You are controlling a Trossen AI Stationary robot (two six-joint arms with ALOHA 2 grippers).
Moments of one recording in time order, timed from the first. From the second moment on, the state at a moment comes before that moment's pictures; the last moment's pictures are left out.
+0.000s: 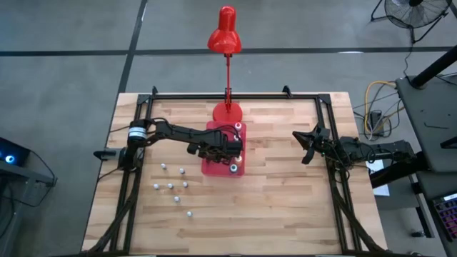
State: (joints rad) left arm 0.03 2.01 1.53 -1.17 -0.17 -1.27; right arm 0.10 0.02 0.02 0.04 0.58 0.23
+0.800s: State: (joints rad) left arm 0.03 2.07 1.52 -1.09 -0.13 -1.25; right arm 0.10 0.02 0.02 0.04 0.58 0.23
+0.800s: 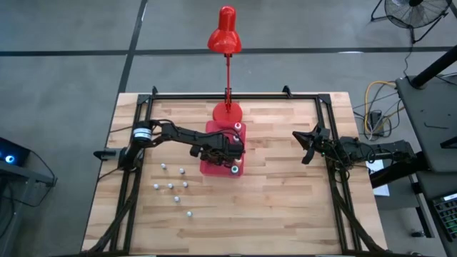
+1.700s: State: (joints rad) left arm 0.04 2.07 1.50 -1.02 -0.19 -1.14; right arm 0.10 0.02 0.02 0.04 0.58 0.23
